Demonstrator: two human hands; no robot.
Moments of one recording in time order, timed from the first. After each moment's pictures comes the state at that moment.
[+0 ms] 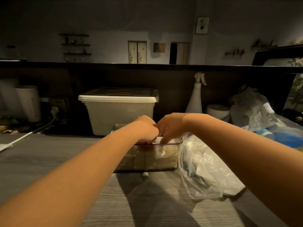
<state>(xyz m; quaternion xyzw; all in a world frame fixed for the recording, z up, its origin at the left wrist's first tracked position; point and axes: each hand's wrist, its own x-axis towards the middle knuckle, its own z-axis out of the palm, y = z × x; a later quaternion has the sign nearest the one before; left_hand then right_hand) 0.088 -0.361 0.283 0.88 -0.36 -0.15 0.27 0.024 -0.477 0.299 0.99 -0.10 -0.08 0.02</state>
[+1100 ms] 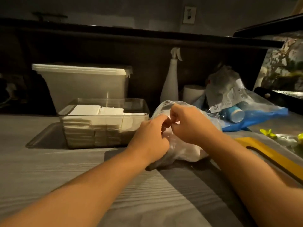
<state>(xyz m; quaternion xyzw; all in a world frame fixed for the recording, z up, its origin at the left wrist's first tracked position) -0.013 -0.405 0.181 0.75 -0.51 0.01 0.42 -0.095 -0.522 0.217 0.95 -0.21 0.23 -0.06</state>
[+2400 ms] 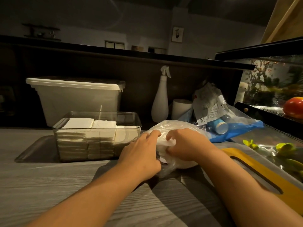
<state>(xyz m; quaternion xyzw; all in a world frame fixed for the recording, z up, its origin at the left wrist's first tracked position) -0.021 -0.396 0.179 0.82 -0.51 0.08 0.25 -0.116 -0.524 0.214 0.95 -0.30 0.09 0.01</state>
